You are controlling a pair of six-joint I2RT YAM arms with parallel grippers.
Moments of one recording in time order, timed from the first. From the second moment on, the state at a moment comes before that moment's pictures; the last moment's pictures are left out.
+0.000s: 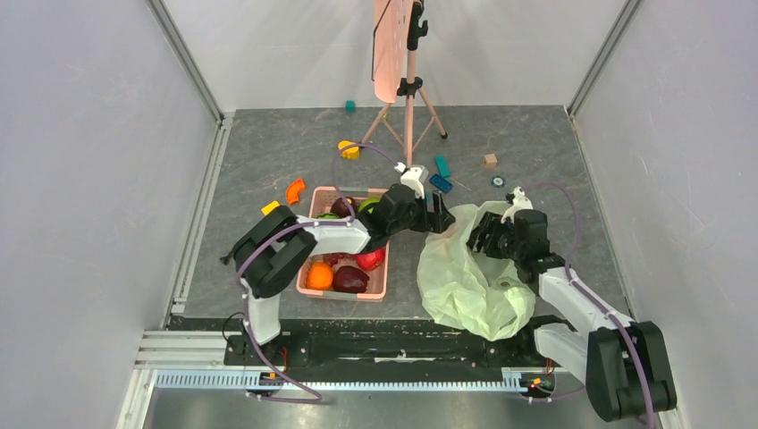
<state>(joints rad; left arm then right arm) -0.88 1.87 1.04 0.45 0.01 -0.62 0.15 1.01 0.34 0.04 -0.25 0.44</state>
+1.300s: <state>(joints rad) -0.84 2.09 1.11 0.62 0.30 -0.67 0.15 1.36 0.36 0.42 -0.37 0.47</state>
